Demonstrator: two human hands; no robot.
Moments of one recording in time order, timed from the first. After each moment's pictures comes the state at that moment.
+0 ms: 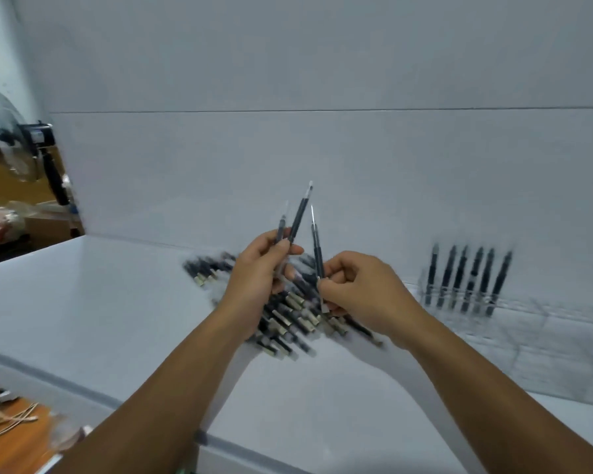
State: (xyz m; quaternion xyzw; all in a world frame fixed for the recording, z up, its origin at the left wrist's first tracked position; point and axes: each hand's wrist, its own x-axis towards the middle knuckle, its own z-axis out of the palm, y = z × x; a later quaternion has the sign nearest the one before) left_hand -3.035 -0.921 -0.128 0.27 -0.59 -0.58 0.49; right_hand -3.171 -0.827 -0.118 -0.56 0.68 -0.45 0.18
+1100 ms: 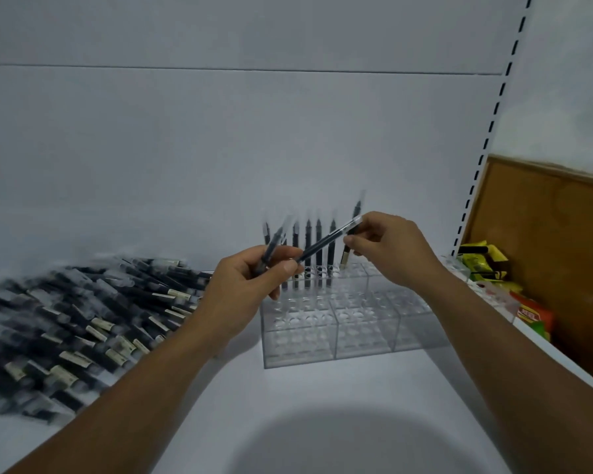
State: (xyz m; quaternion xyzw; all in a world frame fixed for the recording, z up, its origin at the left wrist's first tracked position) left_hand -3.200 -0.849 -0.147 0.12 -0.73 -0.59 0.34; right_hand -3.395 -0.729 -0.128 -0.42 0.80 -0.43 -0.04
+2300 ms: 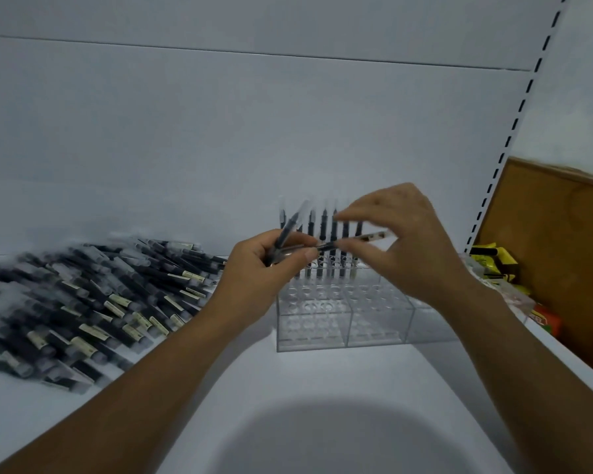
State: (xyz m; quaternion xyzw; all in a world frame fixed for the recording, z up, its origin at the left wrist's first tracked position) left_hand -3.196 -0.842 -0.145 0.10 -0.74 -0.54 0.38; right_hand -3.350 -0.713 -0.117 -0.60 0.68 -0.33 -0.27
